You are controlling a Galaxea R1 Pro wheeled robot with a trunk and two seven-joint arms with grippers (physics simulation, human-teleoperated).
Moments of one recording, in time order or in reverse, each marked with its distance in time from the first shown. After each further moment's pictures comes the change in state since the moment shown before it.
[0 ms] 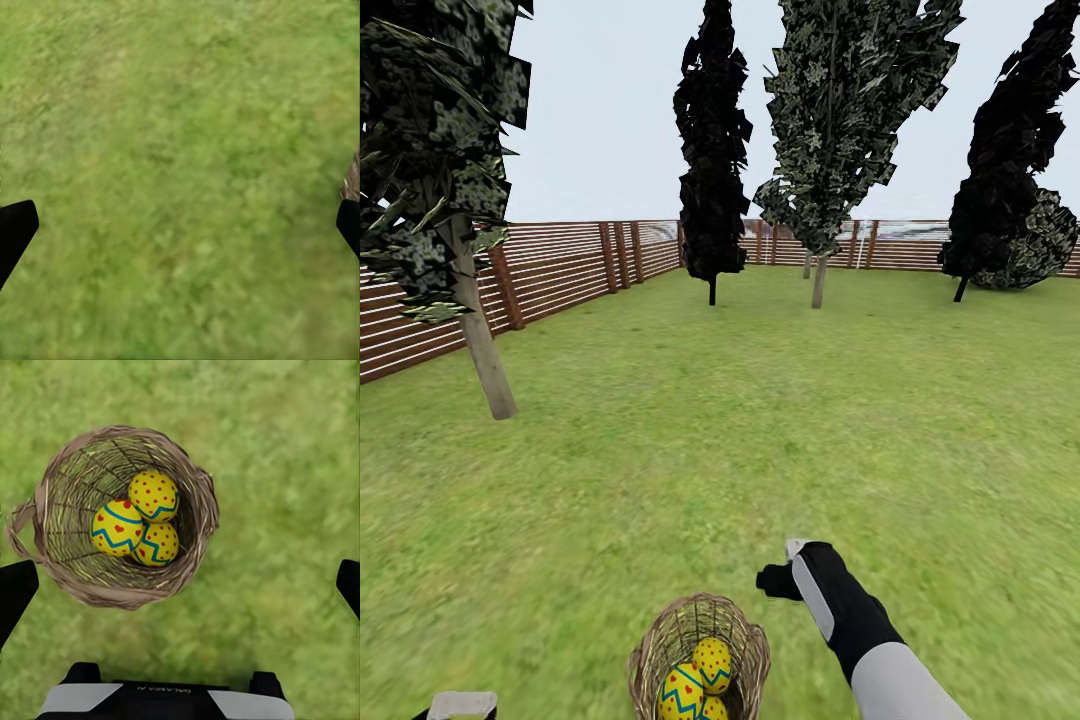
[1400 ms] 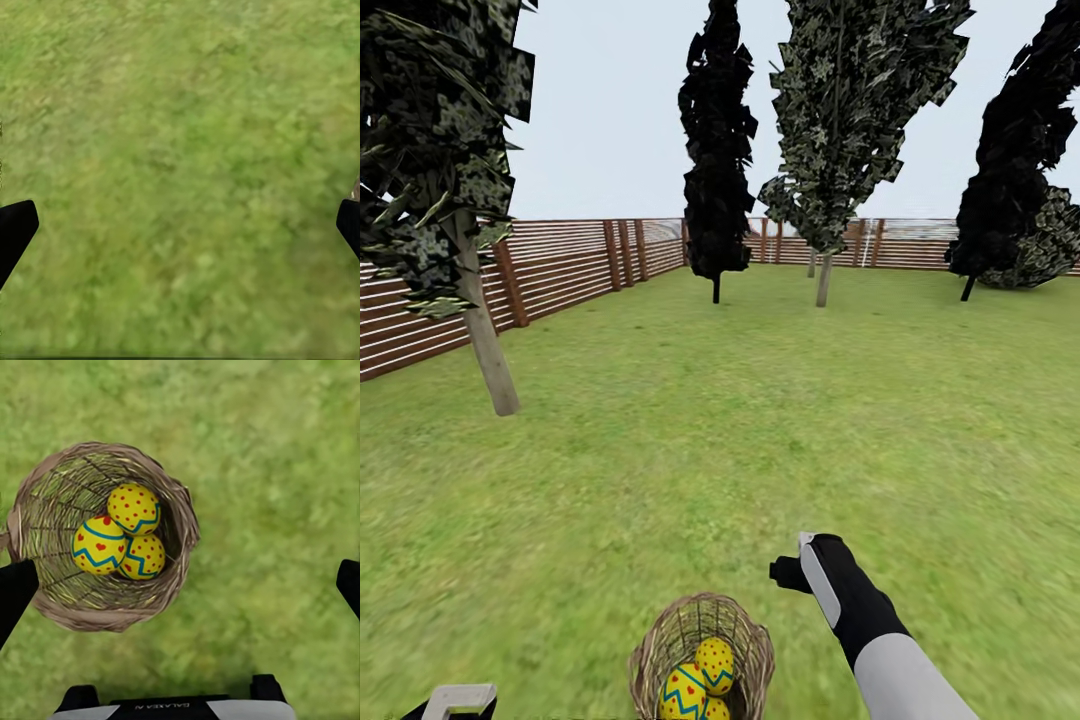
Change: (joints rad) left arm 0.002 0.002 0.021 -0.026 0.004 0.002 -0.002; right arm -0.021 0.001 -0.089 0.001 -0.004 0.005 -0.077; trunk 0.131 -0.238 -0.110
